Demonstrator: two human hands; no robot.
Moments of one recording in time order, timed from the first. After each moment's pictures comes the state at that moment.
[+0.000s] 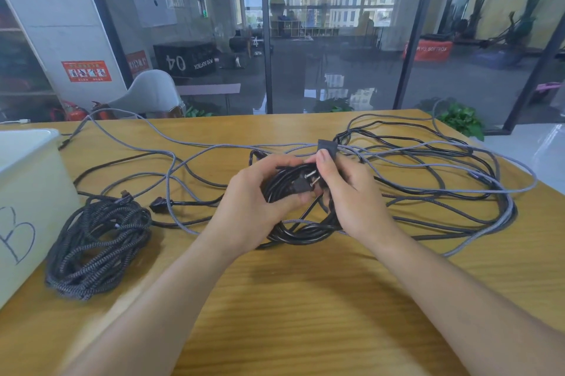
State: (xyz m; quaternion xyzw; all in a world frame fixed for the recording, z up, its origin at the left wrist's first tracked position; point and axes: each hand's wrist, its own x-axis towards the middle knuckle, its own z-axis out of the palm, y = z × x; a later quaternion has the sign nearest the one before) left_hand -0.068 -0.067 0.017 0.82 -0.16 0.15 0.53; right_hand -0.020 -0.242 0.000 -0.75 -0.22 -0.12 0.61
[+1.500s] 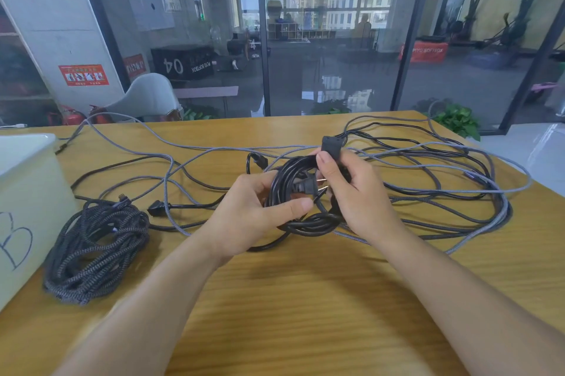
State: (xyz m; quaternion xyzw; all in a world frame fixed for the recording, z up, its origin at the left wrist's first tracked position) left_hand -0.070 -0.063 0.019 0.77 -0.19 0.03 0.61; right_hand -0.025 -0.253 0.011 -0.78 -0.23 -0.16 0.56
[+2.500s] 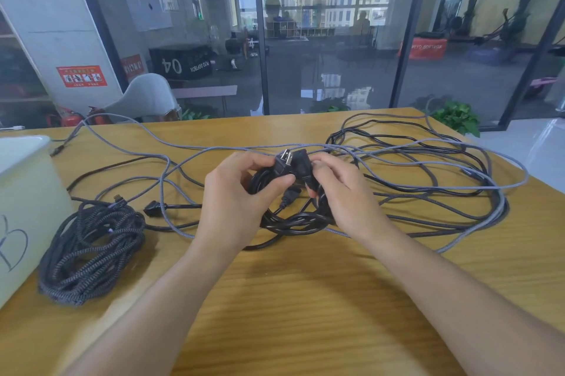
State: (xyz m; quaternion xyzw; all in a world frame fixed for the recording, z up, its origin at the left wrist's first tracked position) left_hand -0.067 -0.070 0.016 0.82 -0.07 0.29 0.48; right_hand -0.024 -0.249 0.006 -0.78 -0.22 -0.08 0.58
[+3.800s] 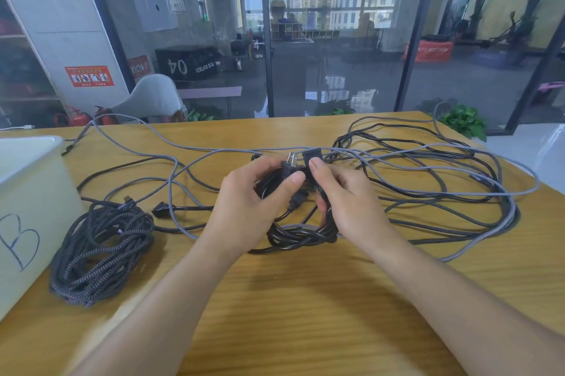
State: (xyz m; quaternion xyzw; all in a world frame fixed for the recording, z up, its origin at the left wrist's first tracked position) left_hand -0.067 -0.067 0.021 0.80 -0.14 0.21 0.55; right_hand -0.030 -0.240 0.007 -0.78 -0.21 -0.10 0.58
